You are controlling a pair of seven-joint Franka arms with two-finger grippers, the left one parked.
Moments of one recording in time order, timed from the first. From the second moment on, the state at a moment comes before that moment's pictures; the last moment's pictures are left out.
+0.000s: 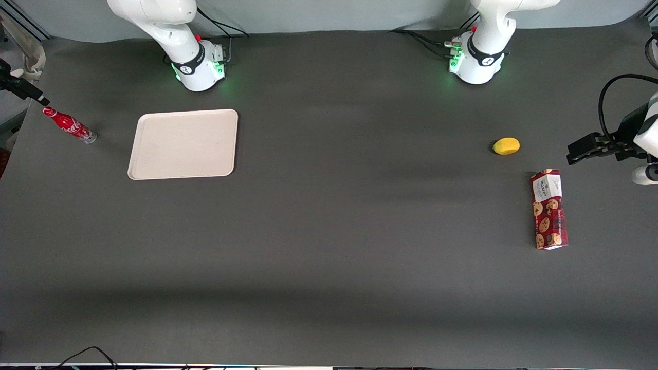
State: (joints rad) arm -0.14 -0.27 -0.91 -2.43 -0.19 2.27 -0.53
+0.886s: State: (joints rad) arm -0.14 -0.11 -0.91 -2.45 -0.19 2.35 -0.53
